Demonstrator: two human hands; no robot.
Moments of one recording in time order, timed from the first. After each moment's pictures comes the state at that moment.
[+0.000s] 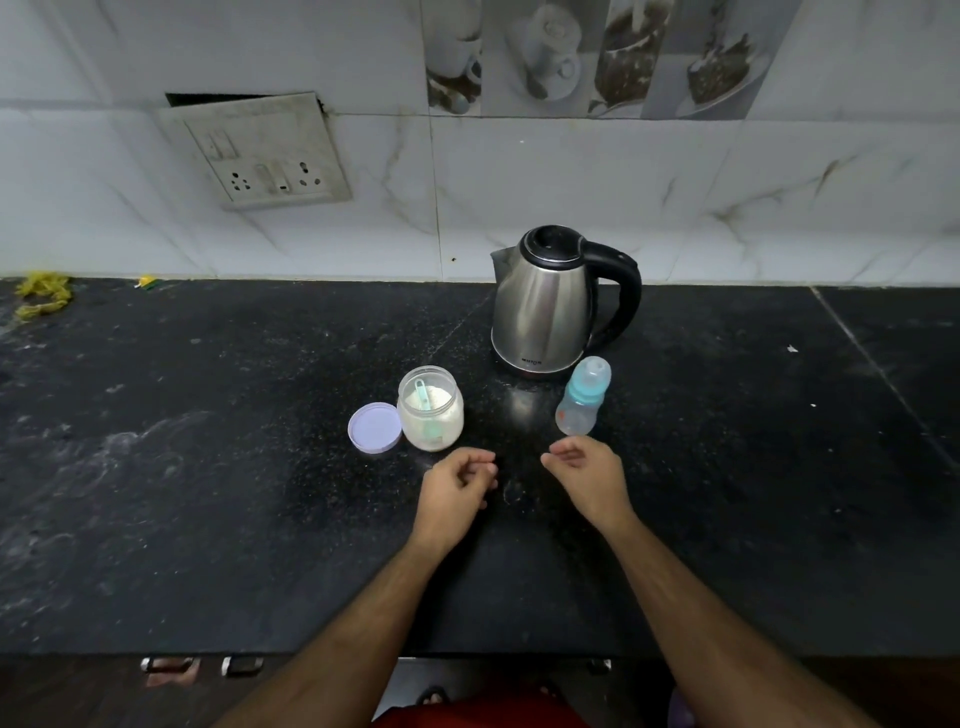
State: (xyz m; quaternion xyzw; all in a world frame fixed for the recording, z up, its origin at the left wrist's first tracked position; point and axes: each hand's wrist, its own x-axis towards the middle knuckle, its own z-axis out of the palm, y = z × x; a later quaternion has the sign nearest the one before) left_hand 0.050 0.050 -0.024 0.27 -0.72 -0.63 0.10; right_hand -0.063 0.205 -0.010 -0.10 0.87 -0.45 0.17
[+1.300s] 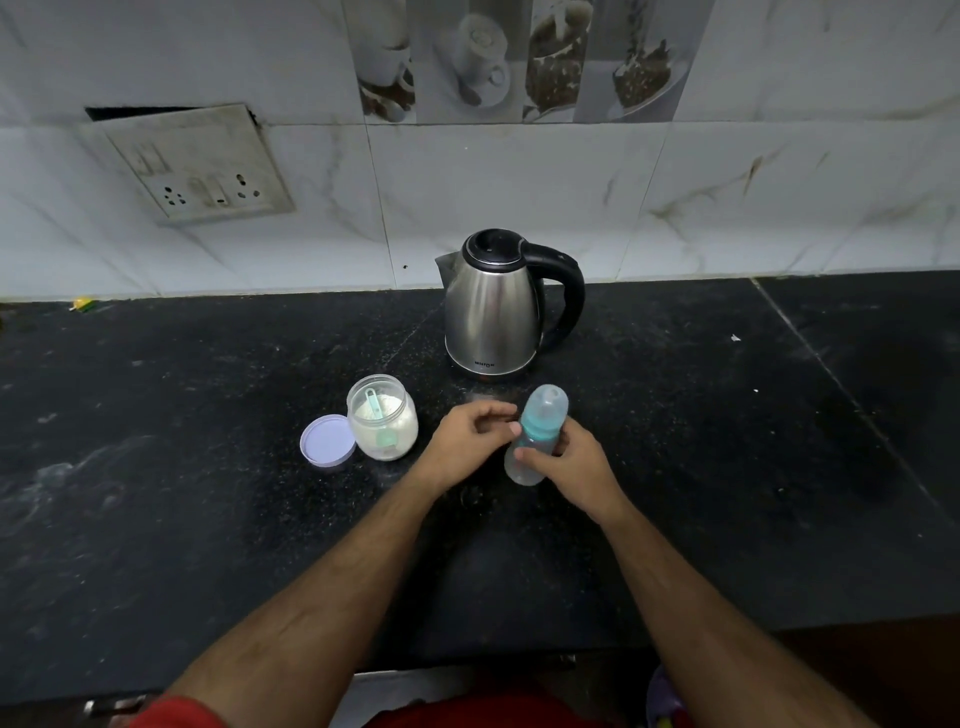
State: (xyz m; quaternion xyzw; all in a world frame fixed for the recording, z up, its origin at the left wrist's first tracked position) left_hand -0.031 0.069 0.016 0.13 -0.75 -0.65 0.02; right_hand -0.083 0.243 0.008 -0.13 0.82 -0.52 0.21
